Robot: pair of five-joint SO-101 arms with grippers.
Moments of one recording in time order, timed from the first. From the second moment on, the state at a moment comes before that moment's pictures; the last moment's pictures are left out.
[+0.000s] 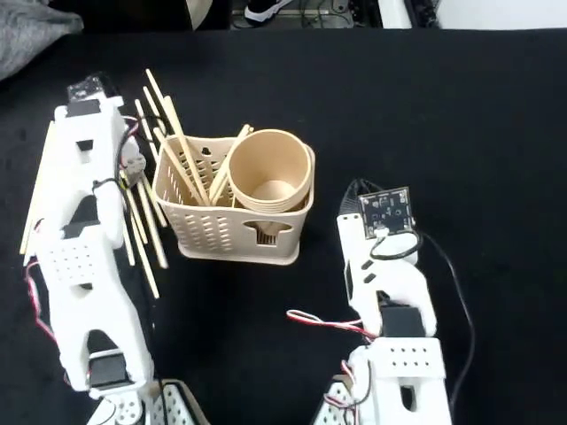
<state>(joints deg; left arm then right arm) -16.4 45.1 -30.5 80.0 15.6 -0.4 -75.5 91.6 12.4 13.8</state>
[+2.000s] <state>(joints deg) -18.5 15.5 0.8 68.8 15.4 -0.4 -75.5 91.6 12.4 13.8</state>
